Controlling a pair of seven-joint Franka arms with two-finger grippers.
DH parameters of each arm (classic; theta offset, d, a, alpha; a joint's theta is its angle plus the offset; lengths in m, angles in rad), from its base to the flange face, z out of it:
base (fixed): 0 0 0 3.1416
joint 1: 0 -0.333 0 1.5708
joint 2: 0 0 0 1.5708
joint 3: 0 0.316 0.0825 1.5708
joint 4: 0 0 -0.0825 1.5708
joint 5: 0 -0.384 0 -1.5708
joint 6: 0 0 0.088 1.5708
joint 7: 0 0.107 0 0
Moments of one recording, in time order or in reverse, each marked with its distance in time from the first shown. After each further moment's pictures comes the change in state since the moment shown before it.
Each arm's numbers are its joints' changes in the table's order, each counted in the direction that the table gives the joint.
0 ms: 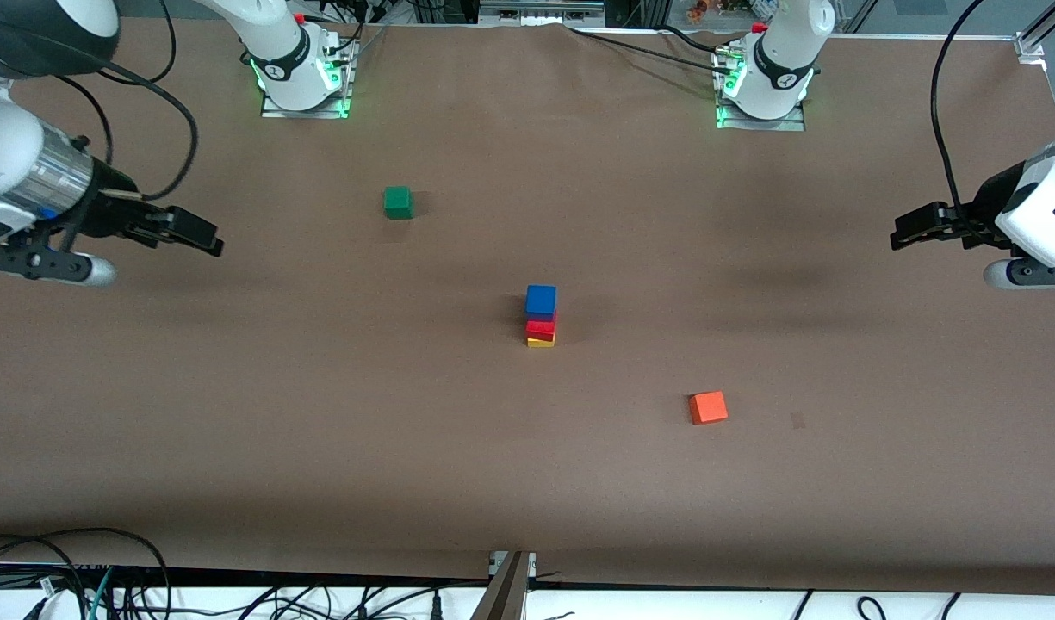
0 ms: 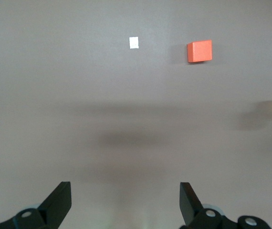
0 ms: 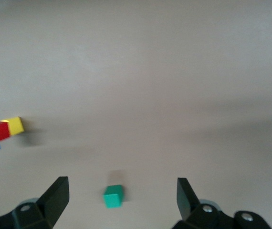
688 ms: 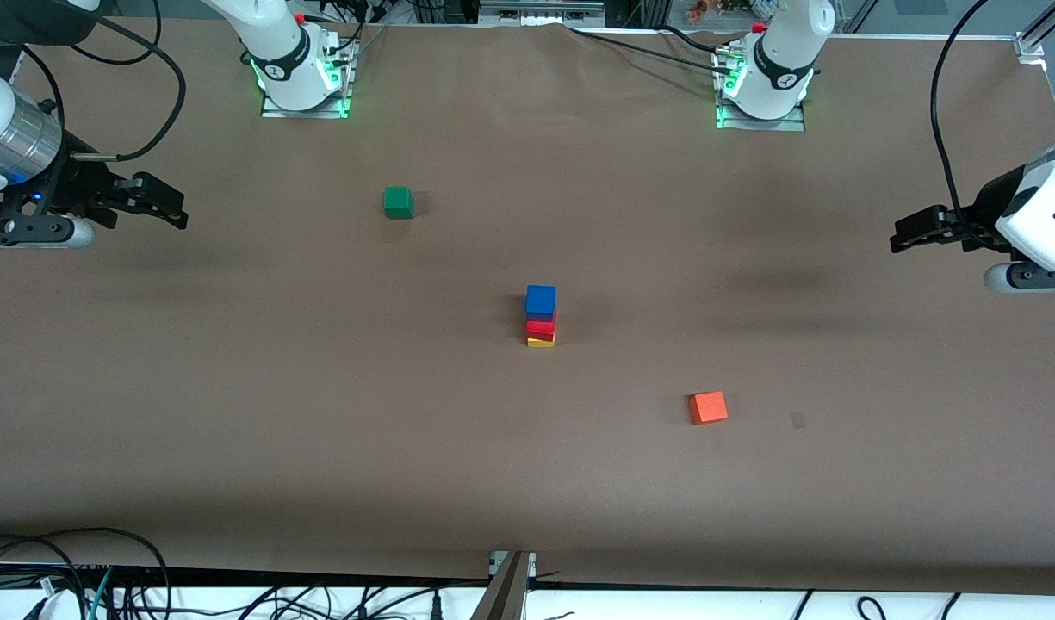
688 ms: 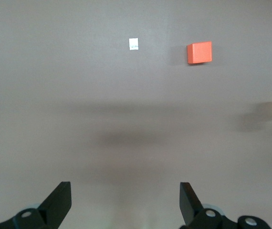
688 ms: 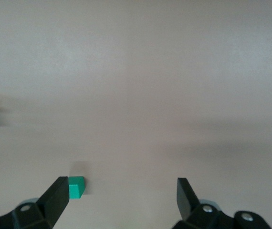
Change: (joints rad) left arm 0.000 0.013 0.000 0.011 0.000 0.001 0.000; right arm 0.142 -0.084 0.143 -0.093 0.106 0.017 -0.134
